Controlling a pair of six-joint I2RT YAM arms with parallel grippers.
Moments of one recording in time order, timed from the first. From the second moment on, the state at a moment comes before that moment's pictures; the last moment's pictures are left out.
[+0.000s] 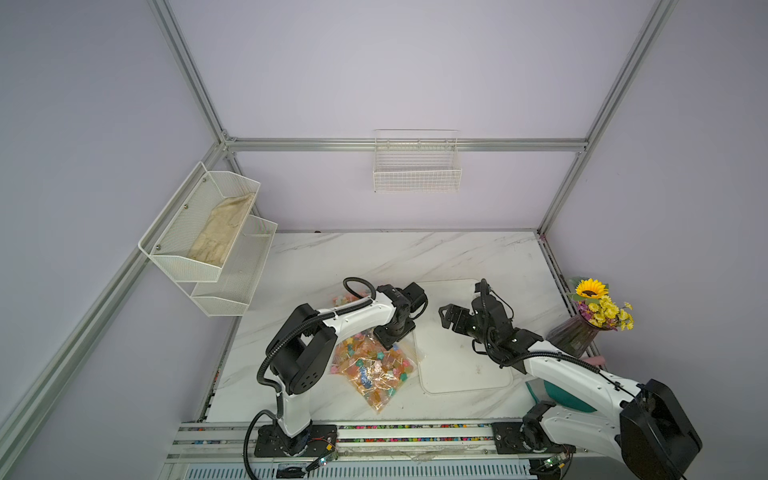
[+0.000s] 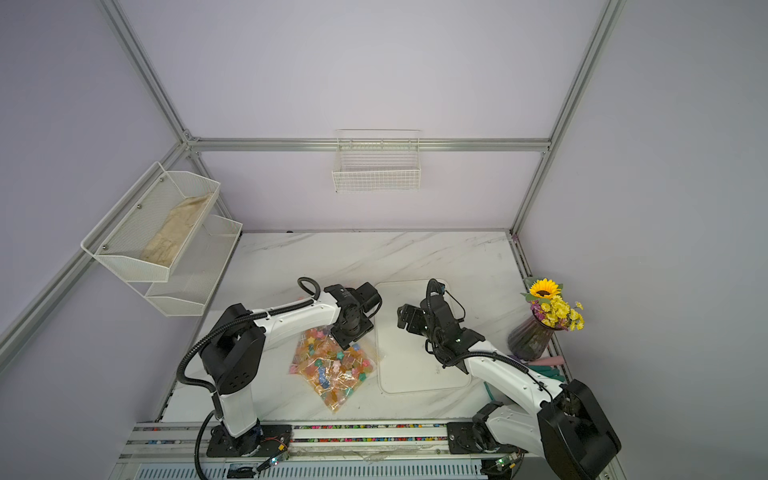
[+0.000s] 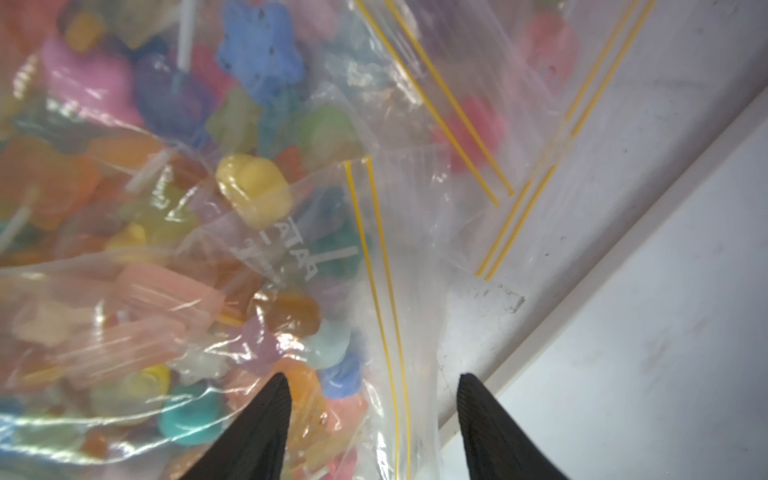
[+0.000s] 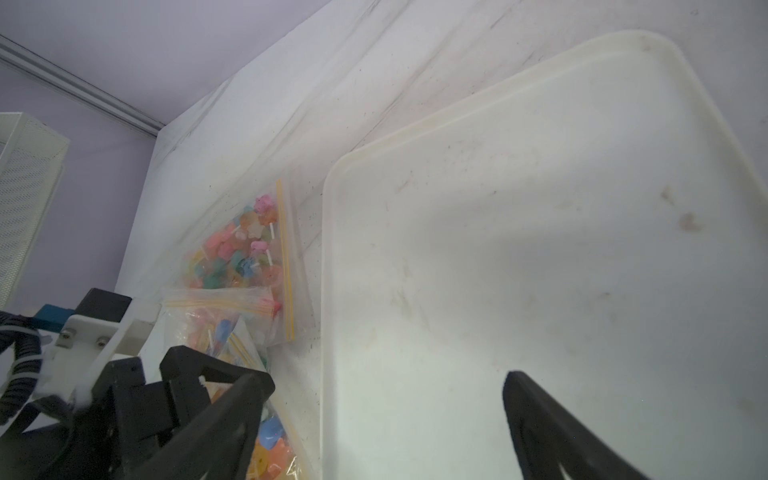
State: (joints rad) left arm -0.80 1.90 1.40 -0.96 -0.11 -1.52; right arm 0.56 1.16 0.59 -0.06 0.09 0.76
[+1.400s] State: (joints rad) left arm -0.80 1.99 1.48 -1.02 -0.11 -1.51; right arm 0.56 1.14 0.58 -0.06 0.12 0.73
